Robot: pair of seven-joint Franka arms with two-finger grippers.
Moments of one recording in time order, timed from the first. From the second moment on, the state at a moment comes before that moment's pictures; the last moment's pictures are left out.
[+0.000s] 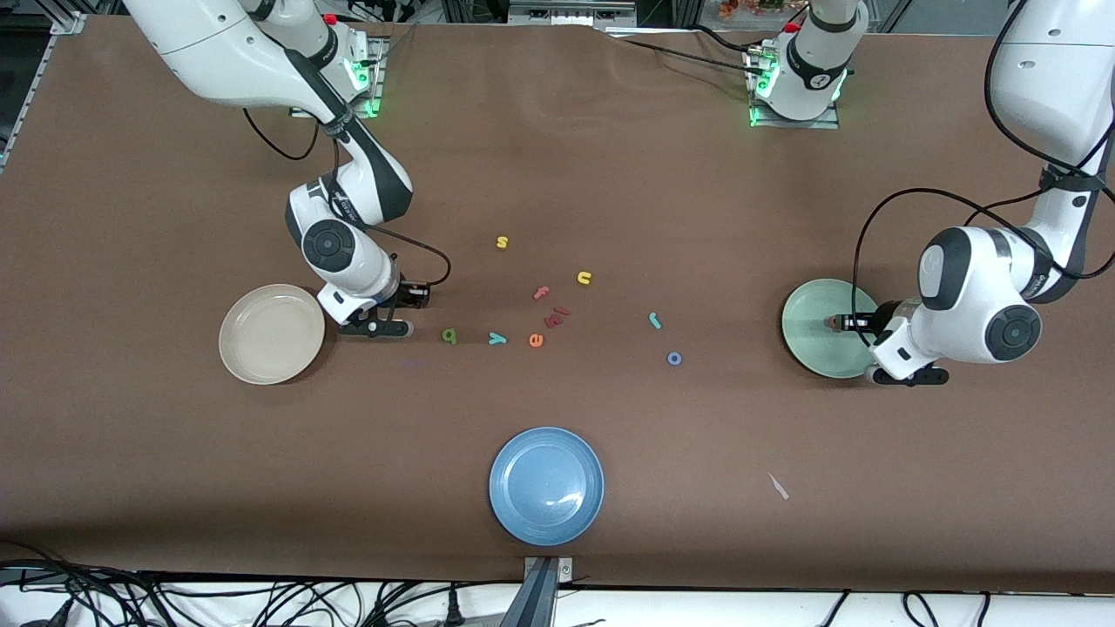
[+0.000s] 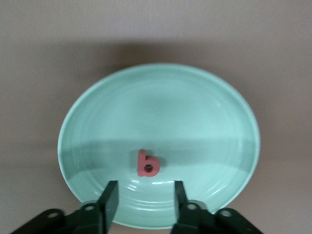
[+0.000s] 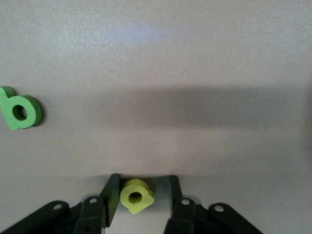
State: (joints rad) left arm 0.23 0.55 -0.21 -1.78 0.06 1.99 -0.03; right arm 0.14 0.53 0.26 -2.05 -0.15 2.48 0.51
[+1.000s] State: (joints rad) left arm 0.00 0.68 -0.39 -1.56 0.00 2.13 -0.93; right arm 0.14 0.53 0.26 -2.05 -0.15 2.48 0.52
